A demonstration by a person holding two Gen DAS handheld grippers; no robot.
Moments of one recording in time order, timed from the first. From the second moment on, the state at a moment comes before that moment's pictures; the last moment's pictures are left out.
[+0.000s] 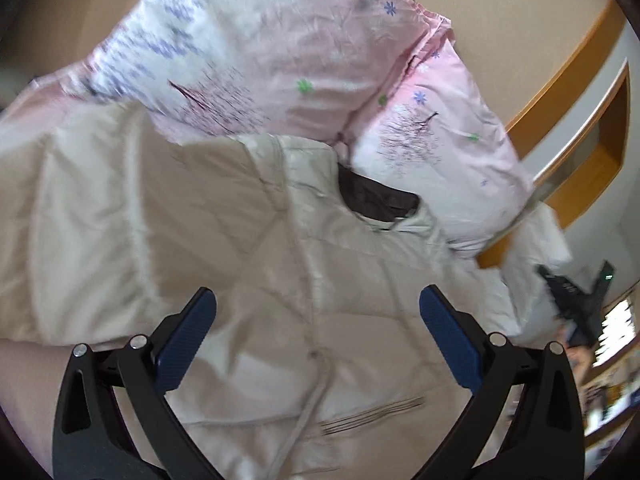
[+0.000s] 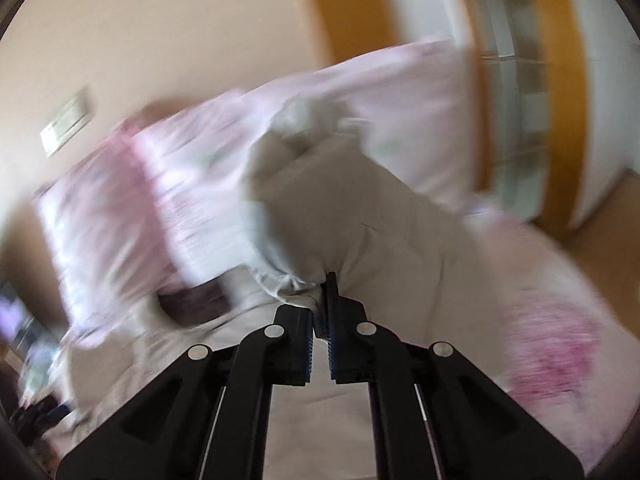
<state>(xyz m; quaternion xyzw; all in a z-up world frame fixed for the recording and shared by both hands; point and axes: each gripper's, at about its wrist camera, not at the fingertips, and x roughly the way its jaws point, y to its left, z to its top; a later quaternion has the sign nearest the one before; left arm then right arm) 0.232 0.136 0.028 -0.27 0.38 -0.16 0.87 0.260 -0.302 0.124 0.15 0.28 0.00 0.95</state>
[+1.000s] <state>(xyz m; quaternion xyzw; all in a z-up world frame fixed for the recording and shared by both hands) 0.341 0.018 -0.038 -0.33 0.52 -0.20 0.76 0.253 -0.248 0.079 0.22 0.38 0.14 0.89</state>
